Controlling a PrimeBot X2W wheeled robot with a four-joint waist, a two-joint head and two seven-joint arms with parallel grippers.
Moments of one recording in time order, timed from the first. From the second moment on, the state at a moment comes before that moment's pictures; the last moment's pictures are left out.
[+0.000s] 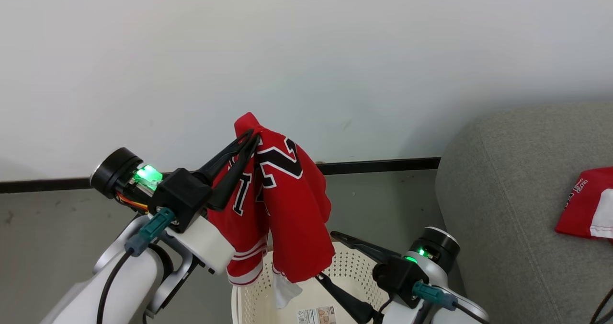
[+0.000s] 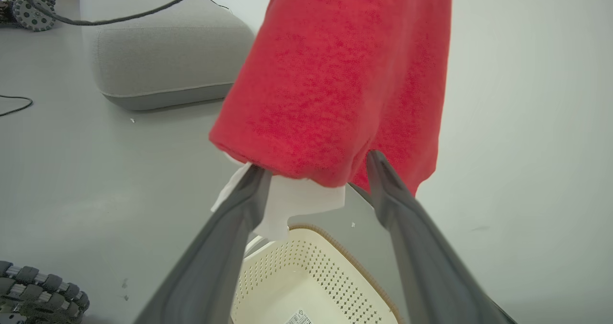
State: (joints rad) left arm -0.47 0.39 -0.58 -0.15 -0.34 0.04 0.00; right arm -0.29 -0.20 0.75 0.15 0.09 0.13 -0.25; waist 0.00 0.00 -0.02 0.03
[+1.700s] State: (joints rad) left arm -0.27 0.27 -0.61 -0.13 -0.47 0.11 -0.03; right arm -0.20 -0.22 0.21 -0.03 -0.01 0.13 -0.25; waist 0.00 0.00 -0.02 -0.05
